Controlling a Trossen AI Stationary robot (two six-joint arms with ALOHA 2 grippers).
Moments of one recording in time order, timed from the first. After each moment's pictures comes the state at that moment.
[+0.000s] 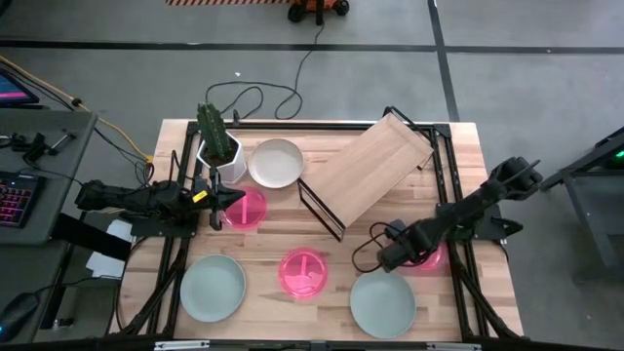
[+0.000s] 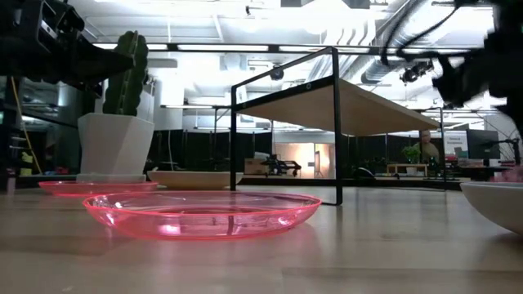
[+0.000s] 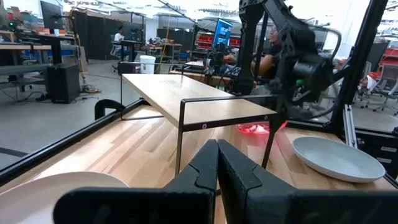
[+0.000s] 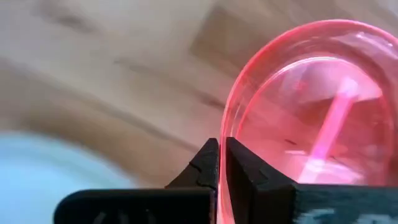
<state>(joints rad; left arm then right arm) -0.14 0.01 0.01 0.06 -0.33 -0.08 0.52 1.50 0.88 -0.93 -0.01 1.52</state>
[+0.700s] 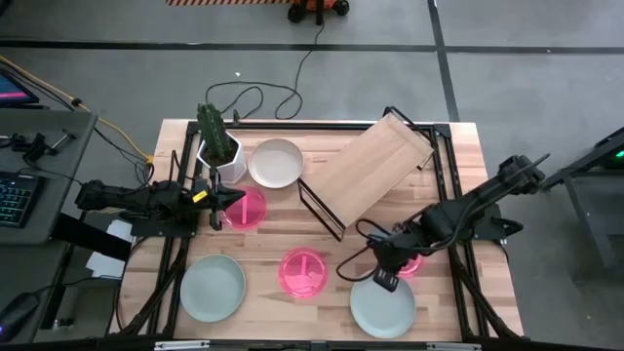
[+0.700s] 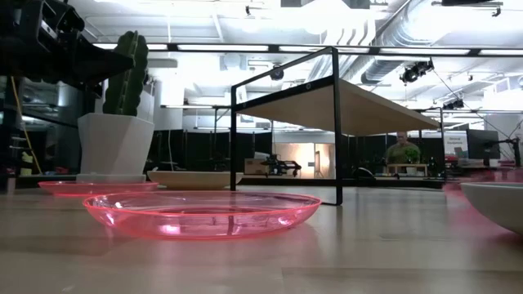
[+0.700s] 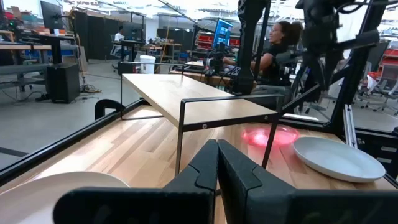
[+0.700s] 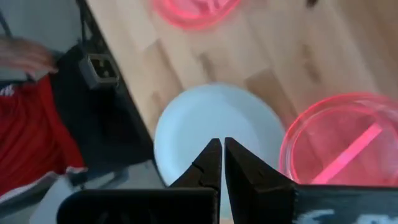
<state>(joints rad) -0.14 0.01 0.01 0.06 -0.33 -0.08 0.51 1.48 1.37 -1.03 -0.03 1.03</state>
